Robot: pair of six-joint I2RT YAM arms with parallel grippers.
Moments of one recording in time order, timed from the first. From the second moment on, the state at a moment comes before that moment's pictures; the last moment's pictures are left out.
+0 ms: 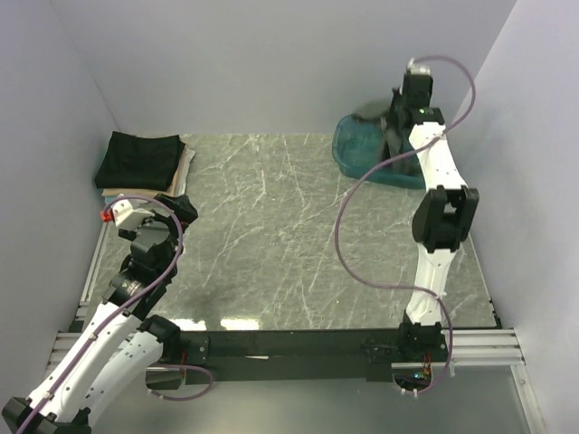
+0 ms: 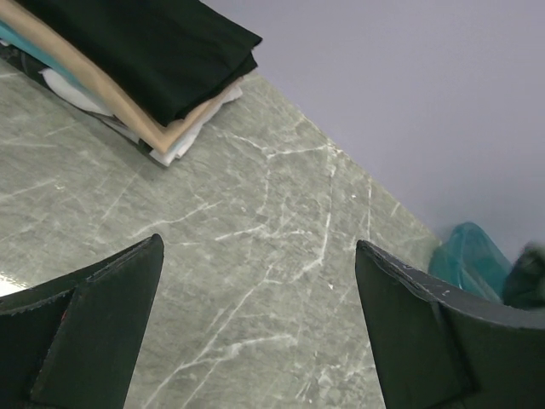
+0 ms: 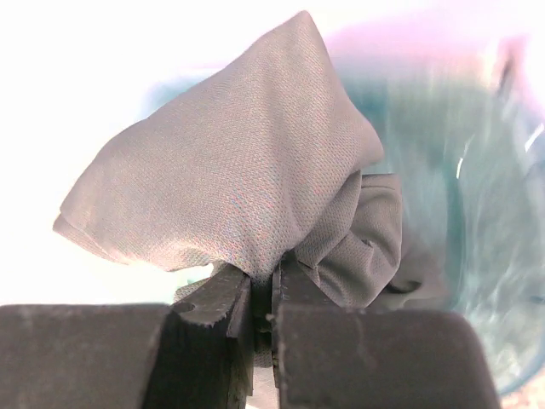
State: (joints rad) left arm -0.45 0.59 0.61 -0.21 -0.75 -0.78; right arm 0.00 2.20 2.17 -0.56 0.11 0.18
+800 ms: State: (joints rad) left arm -0.45 0.52 0.63 -0.35 -0.63 -0.93; right arm 0.49 1.39 1.28 -0.32 -0.02 0.28
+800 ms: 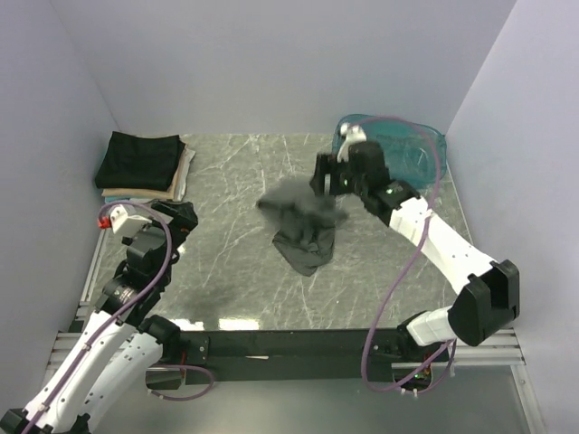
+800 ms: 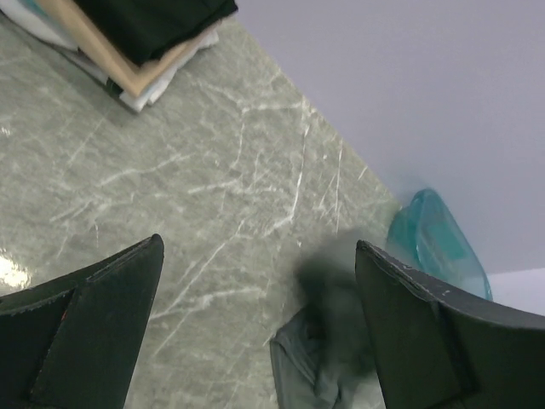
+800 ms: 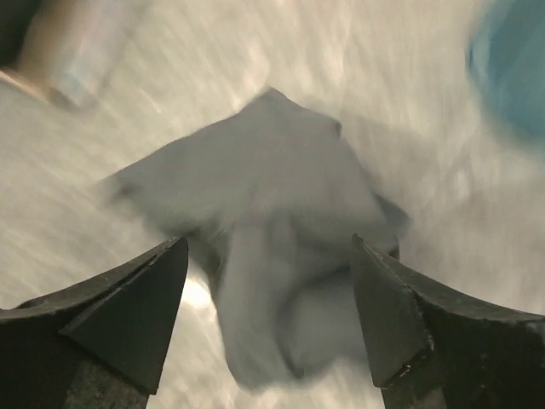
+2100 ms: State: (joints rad) left arm -0.52 1.62 0.84 0.10 0.07 -0.75; right arm 0.44 1.18 0.78 -0.35 0.16 0.51
